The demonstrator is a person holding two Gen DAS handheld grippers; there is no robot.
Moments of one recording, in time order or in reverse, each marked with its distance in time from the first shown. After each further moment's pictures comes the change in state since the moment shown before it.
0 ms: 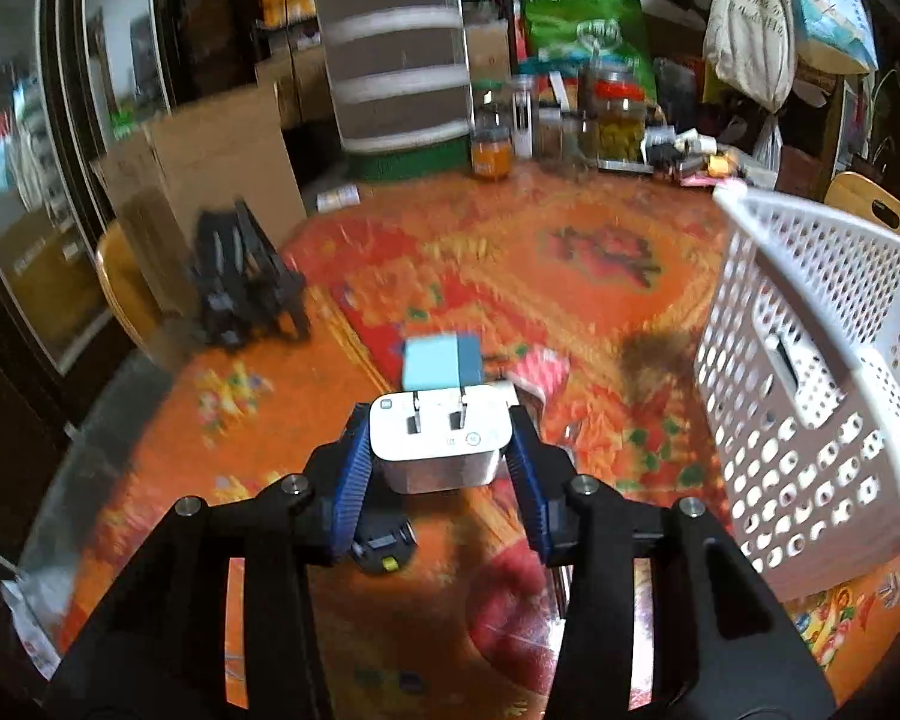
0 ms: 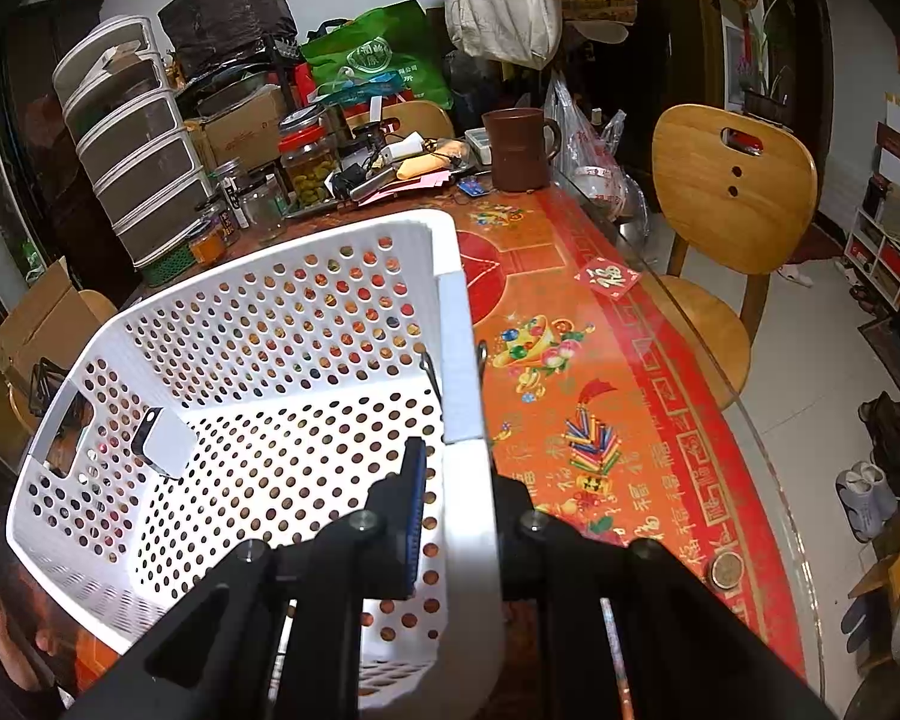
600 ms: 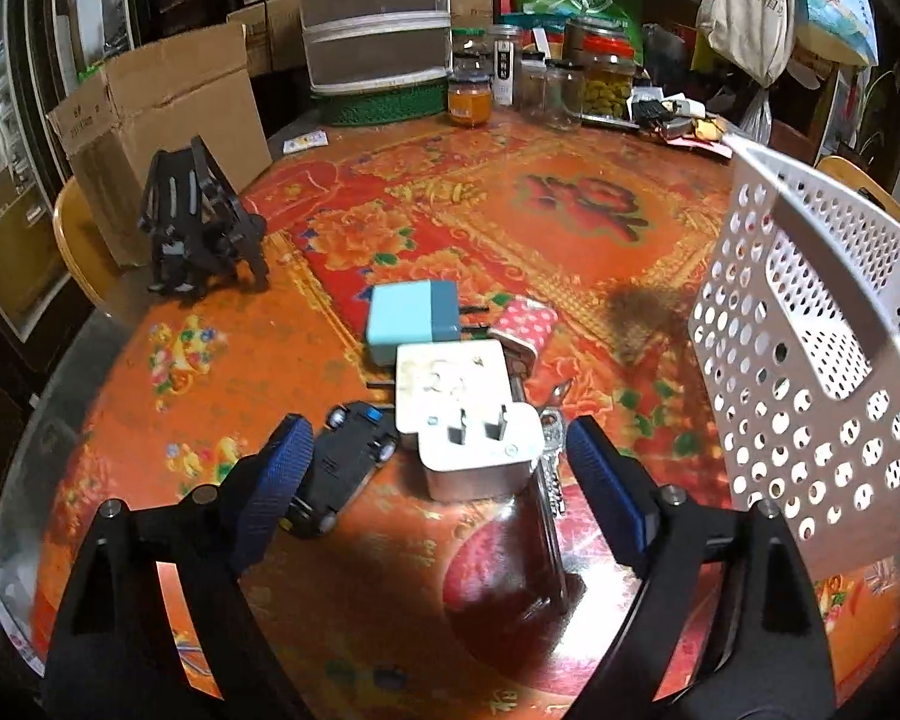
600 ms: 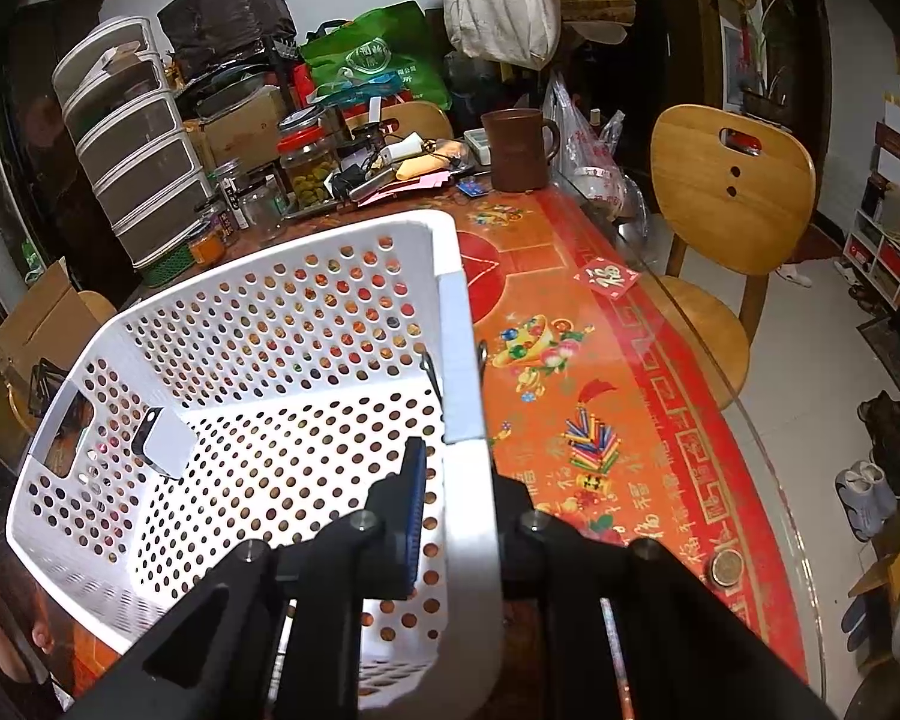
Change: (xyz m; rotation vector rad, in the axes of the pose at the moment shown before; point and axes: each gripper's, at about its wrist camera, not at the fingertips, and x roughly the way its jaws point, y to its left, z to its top) left arm 0.037 0.001 -0.015 -0.027 0.153 -0.094; right arm 0.000 0.000 0.001 0.004 -0.002 -0.002
